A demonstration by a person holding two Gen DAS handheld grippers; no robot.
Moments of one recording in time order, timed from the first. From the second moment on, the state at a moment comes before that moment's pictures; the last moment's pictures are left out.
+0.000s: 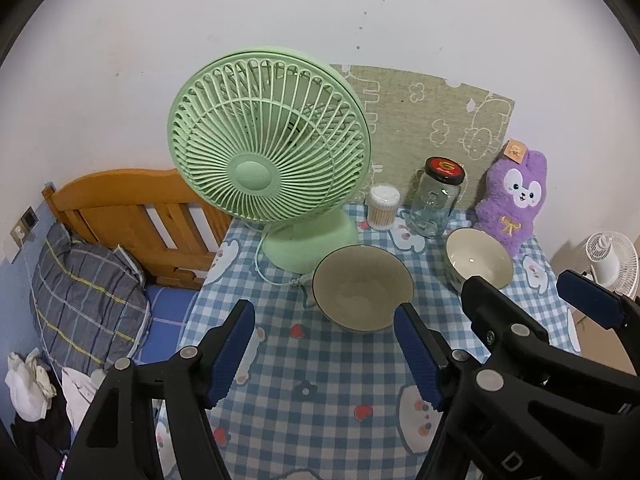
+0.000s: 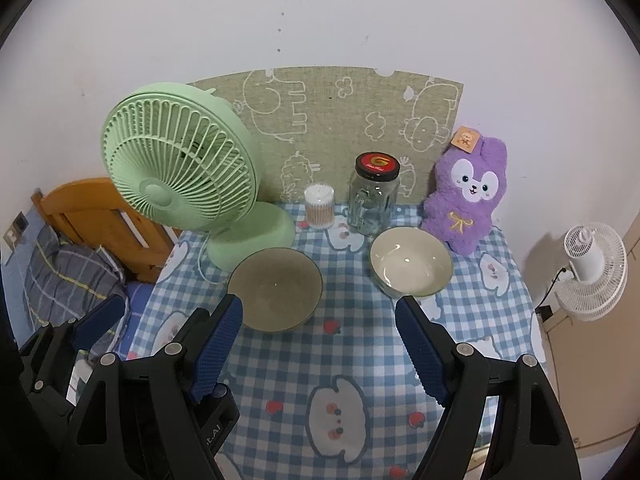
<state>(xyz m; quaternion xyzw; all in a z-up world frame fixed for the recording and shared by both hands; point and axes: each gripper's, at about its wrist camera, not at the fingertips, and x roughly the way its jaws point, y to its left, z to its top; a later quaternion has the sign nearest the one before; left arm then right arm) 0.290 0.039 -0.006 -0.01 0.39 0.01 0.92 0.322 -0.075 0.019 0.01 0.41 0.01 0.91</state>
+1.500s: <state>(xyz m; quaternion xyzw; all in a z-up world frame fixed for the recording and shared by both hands) 0.403 0.051 -0.117 -0.03 0.44 0.00 0.90 0.430 -0.069 -0.104 0.05 0.46 -0.03 0.89</state>
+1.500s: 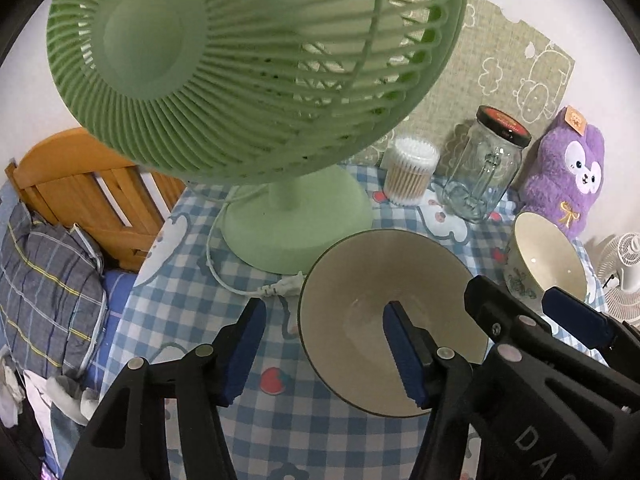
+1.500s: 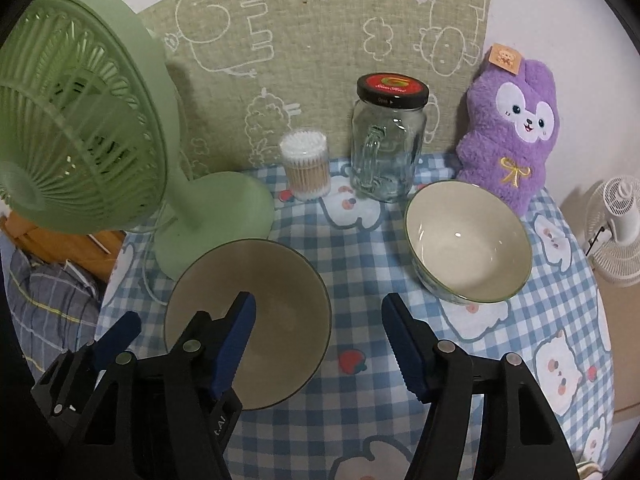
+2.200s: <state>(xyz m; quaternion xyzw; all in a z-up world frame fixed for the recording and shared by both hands) 0.414 0.051 -0.134 0.00 0.45 0.00 0.90 0.447 -0.066 -0.134 0.04 0.49 -0.03 0.87</state>
